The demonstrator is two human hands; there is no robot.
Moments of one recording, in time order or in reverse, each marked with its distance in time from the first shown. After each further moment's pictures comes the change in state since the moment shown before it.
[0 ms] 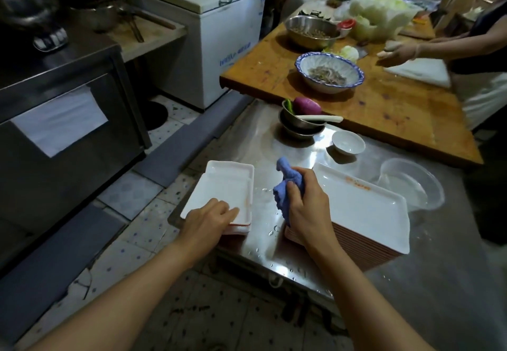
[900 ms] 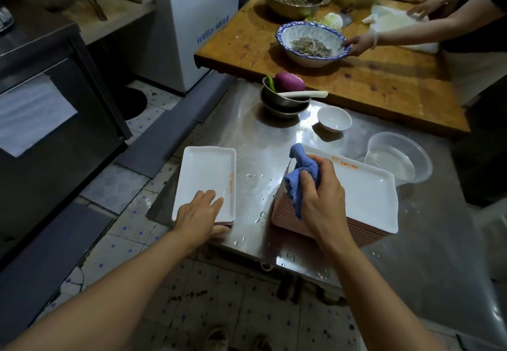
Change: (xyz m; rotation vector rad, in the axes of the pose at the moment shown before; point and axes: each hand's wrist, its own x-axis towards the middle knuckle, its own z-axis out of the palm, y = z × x) left_hand 0.027 -0.009 0.075 0.089 -0.429 -0.165; right_hand 0.003 0.037 -0.033 -0.058 0.130 0.115
